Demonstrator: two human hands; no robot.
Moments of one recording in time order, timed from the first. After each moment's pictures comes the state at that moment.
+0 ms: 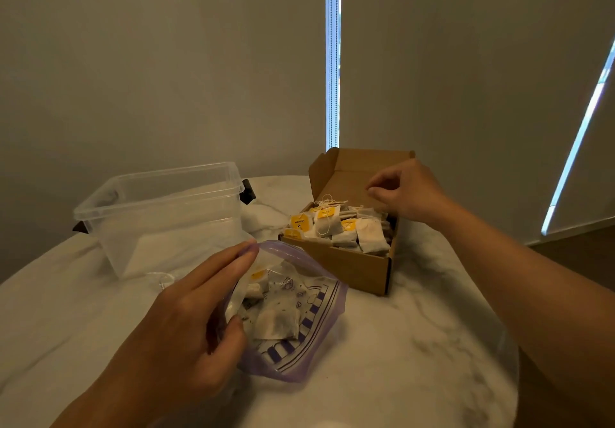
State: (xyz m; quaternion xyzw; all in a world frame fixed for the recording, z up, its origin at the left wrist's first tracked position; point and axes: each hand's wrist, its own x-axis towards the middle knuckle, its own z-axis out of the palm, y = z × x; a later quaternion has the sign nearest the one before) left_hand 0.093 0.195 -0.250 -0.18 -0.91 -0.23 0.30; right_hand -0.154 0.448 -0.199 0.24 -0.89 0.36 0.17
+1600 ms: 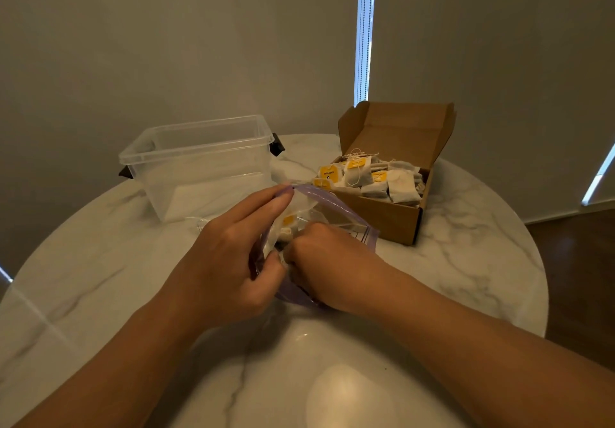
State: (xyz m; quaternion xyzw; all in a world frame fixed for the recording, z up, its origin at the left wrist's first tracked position) left_hand 0.096 0.201 -0.244 -0.17 -0.93 -0.18 0.28; right_hand 0.012 0.343 -0.260 0.52 -0.84 0.10 0.13
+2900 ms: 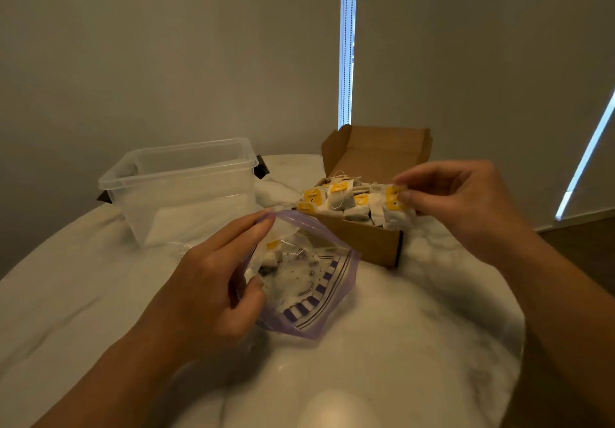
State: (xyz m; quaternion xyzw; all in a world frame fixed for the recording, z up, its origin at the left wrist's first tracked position) left_hand 0.091 0.195 -0.251 -0.18 -0.90 -0.23 0.32; right_hand -0.047 0.474 -0.207 0.28 -0.74 0.59 0.14
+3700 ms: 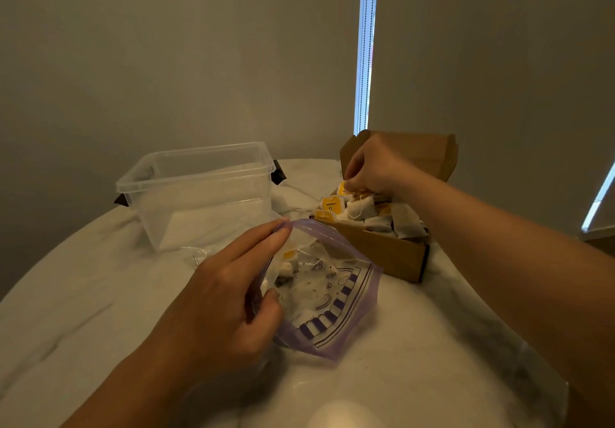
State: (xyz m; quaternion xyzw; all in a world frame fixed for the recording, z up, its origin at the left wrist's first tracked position) left_hand 0.090 0.193 -0.253 -0.16 -0.91 -0.23 0.31; right_hand -0.159 0.358 -0.184 0.25 -0.92 0.30 0.07
